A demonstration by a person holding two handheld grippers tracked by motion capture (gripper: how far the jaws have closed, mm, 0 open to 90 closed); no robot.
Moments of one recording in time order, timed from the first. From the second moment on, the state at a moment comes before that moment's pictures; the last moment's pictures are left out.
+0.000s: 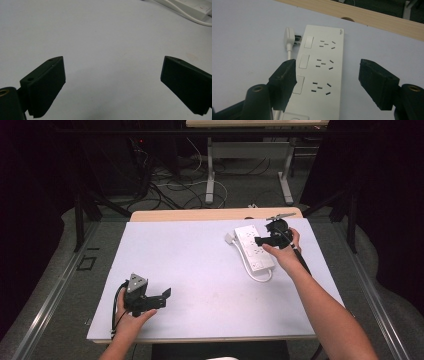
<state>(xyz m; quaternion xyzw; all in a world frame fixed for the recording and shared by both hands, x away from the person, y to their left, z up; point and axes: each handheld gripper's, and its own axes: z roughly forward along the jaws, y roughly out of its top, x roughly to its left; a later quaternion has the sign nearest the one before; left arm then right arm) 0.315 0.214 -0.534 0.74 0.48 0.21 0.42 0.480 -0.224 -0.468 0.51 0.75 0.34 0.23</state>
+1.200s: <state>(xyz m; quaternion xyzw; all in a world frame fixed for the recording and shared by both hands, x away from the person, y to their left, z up) 0.315 0.214 -0.534 0.74 0.48 0.21 0.42 0.492 -0.215 -0.481 0.52 0.75 0.34 0.24</state>
